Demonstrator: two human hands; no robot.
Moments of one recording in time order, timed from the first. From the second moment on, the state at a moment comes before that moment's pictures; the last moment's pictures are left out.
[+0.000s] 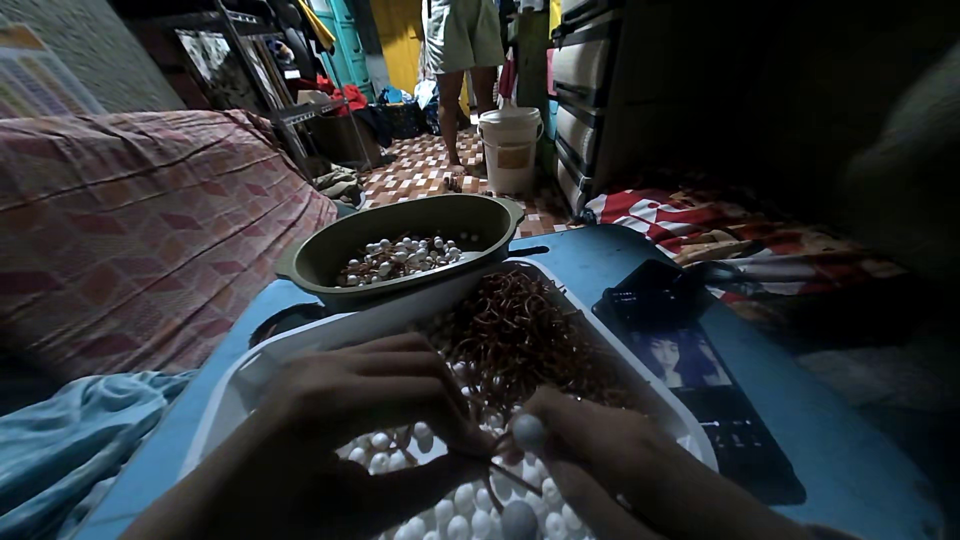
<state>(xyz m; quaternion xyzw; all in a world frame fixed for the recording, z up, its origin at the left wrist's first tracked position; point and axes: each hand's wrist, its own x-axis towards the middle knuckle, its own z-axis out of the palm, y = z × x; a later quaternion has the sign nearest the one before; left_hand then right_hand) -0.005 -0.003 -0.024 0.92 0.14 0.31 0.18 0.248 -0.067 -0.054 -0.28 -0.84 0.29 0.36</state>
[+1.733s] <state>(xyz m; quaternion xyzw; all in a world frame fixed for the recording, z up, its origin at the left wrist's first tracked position) -0.006 0.002 -0.029 0.93 0.15 0.29 0.18 0.246 -0.063 -0.057 -0.26 -0.84 0.28 0.39</state>
